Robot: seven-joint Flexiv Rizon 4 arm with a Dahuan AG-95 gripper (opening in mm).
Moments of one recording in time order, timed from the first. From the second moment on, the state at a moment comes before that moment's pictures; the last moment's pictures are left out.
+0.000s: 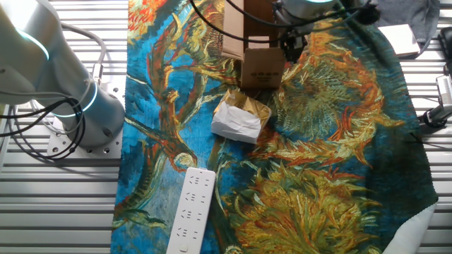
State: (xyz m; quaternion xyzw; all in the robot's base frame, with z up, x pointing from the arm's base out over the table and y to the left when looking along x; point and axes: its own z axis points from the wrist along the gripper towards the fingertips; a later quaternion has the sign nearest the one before) arm 0.497 0.136 0.169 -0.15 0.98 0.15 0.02
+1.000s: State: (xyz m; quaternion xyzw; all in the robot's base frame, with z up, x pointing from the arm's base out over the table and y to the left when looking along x) arm 0.496 0.134 0.170 -0.24 0.96 0.13 0.02
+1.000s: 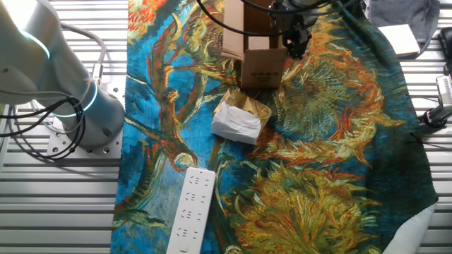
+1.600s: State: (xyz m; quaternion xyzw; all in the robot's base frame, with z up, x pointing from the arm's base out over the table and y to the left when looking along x) arm 0.496 0.134 0.170 -0.21 0.96 0.16 0.02
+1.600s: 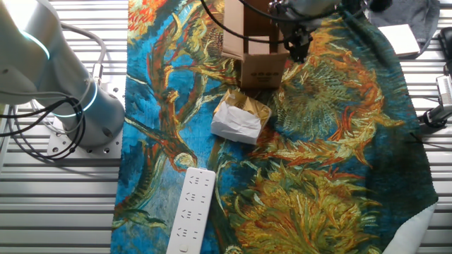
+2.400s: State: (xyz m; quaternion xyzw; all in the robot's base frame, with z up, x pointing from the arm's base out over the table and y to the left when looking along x) arm 0.496 0.135 0.170 -0.26 0.95 0.13 0.02
